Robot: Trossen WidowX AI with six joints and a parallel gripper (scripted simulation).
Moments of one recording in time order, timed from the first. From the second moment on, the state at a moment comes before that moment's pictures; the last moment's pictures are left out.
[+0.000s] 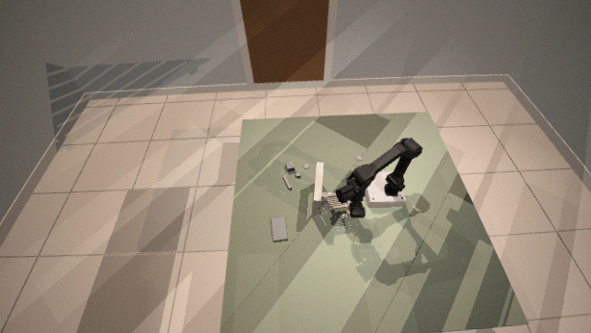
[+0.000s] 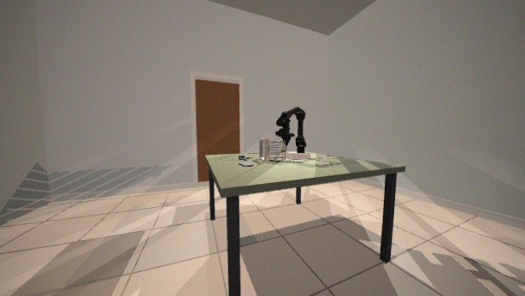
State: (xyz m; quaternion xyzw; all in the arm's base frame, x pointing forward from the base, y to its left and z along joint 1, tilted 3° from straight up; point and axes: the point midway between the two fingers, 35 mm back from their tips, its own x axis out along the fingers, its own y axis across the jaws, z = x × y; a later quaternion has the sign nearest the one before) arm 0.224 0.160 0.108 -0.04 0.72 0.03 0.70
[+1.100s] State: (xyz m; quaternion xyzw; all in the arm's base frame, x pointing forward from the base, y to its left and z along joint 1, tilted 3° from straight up) arm 0.232 0.198 0.108 0.06 0.71 -0.07 0.70
